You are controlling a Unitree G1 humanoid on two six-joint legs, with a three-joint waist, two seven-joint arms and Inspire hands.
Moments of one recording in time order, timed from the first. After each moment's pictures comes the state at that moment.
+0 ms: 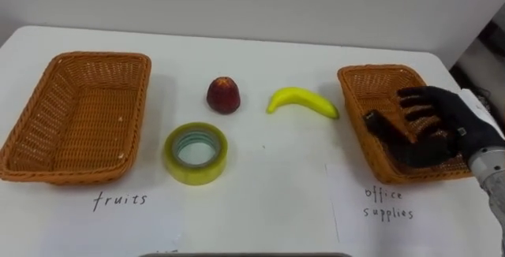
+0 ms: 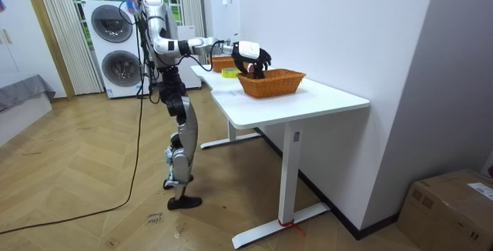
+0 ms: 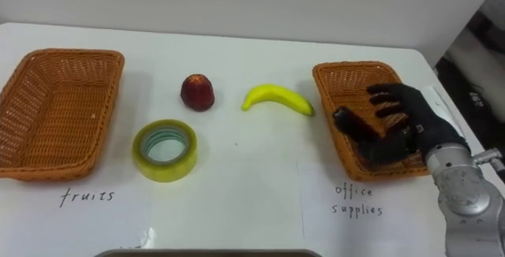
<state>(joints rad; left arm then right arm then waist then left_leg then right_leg) 0.30 0.26 0.15 0.99 0.25 0.12 0.00 0.04 -0.44 -0.21 0.00 -0.36 0.16 0.24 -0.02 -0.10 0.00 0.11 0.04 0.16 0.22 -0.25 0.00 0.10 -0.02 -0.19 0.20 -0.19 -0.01</state>
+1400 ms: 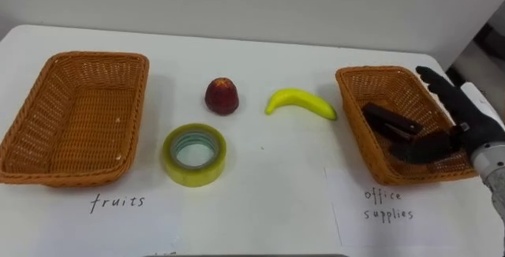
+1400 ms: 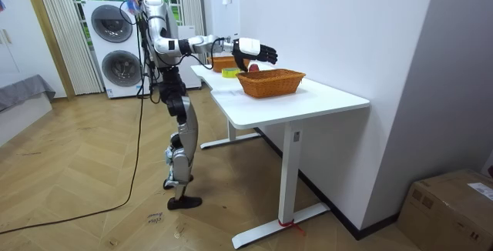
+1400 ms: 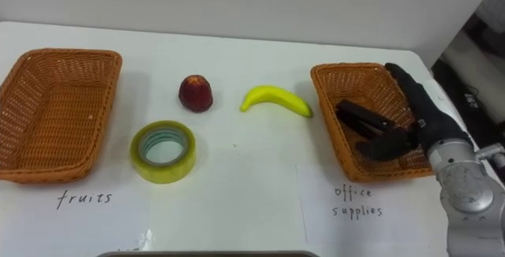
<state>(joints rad) 0.30 0.26 0.15 1.00 0.24 0.12 0.00 0.03 -0.44 -0.22 -0.09 -0.36 0.16 0.24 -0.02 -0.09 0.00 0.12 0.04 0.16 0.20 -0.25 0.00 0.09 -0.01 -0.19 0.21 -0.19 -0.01</state>
